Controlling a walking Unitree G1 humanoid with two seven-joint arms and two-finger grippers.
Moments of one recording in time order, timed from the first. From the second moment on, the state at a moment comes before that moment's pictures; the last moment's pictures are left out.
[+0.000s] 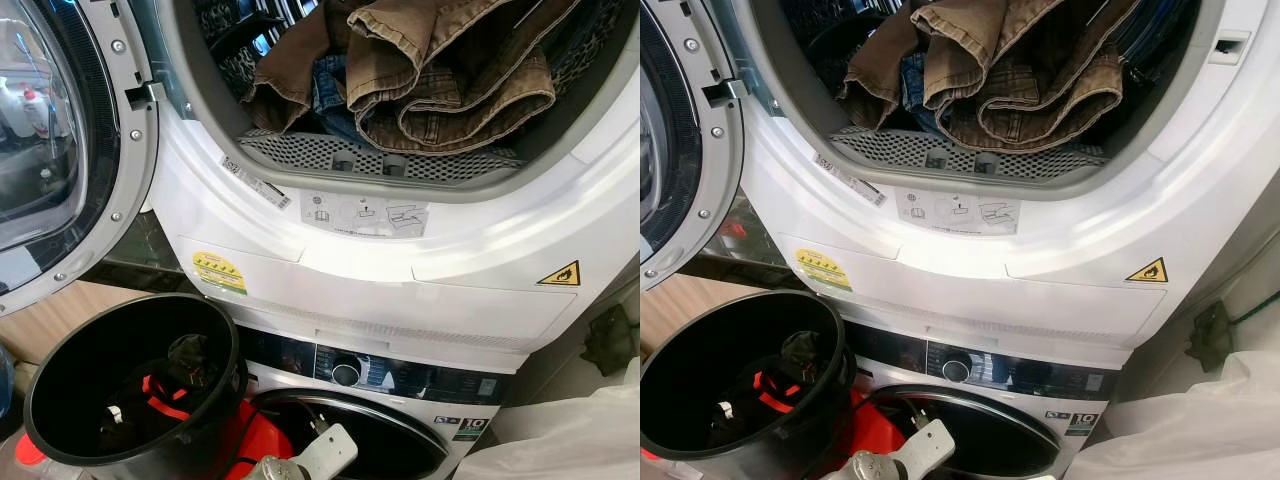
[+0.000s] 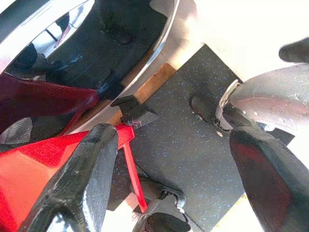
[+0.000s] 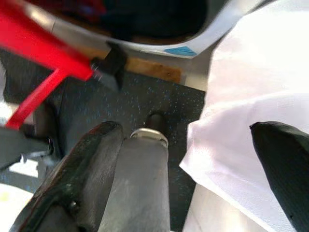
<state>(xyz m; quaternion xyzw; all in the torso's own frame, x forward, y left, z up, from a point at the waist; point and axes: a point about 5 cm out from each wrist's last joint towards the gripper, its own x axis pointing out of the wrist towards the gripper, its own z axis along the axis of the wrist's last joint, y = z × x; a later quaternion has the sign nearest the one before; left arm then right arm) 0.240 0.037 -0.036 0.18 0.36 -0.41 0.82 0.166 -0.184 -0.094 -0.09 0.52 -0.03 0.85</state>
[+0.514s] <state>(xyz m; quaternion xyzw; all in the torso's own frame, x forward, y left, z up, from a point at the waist) 0.247 0.059 -0.040 0.04 0.41 -0.29 0.87 0.162 -0.205 -0.092 -0.06 0.51 -0.11 0.85</state>
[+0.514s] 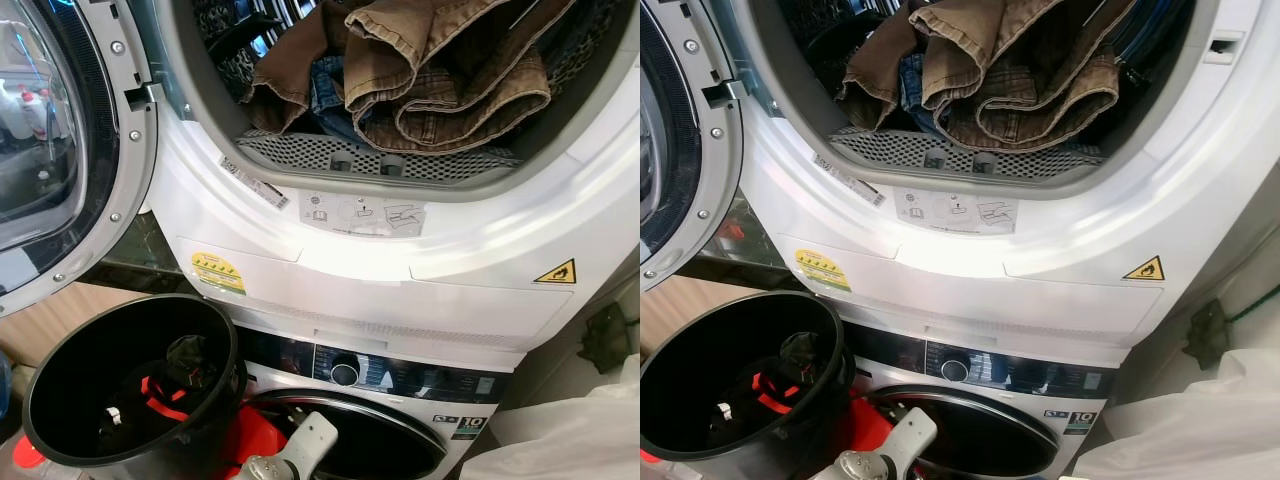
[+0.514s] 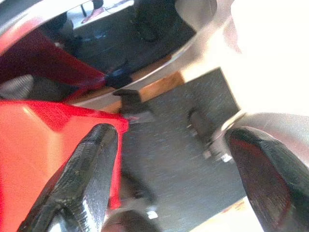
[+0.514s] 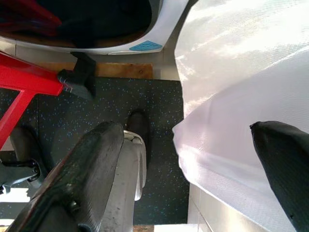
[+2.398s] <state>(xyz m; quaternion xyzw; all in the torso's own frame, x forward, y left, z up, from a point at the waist) 0.207 0.120 -0.075 -0.01 0.47 -0.12 0.88 0.167 -0.220 -0.086 -0.02 0.48 -0.13 0.87</state>
